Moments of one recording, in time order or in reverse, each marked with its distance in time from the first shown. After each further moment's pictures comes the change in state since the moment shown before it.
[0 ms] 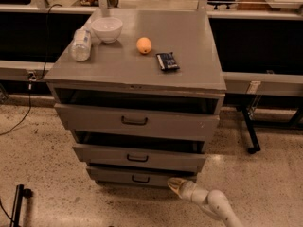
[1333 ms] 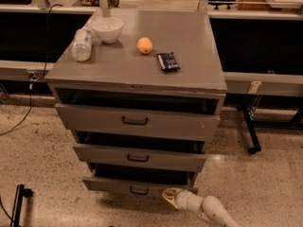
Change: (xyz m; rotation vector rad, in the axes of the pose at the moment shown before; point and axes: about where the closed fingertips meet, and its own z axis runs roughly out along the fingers) arm 0.006 0.055 -0.008 -0.086 0.101 0.002
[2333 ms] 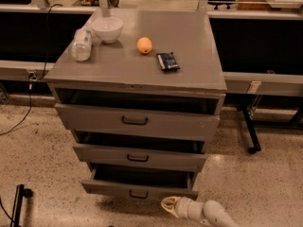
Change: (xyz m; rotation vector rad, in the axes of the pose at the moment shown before) arm 0.001 0.049 -0.014 -0.129 0.021 0.005
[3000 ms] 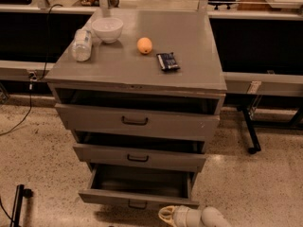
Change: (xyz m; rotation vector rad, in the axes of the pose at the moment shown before) arm 0.010 0.045 -0.001 -0.083 0.014 -0.009
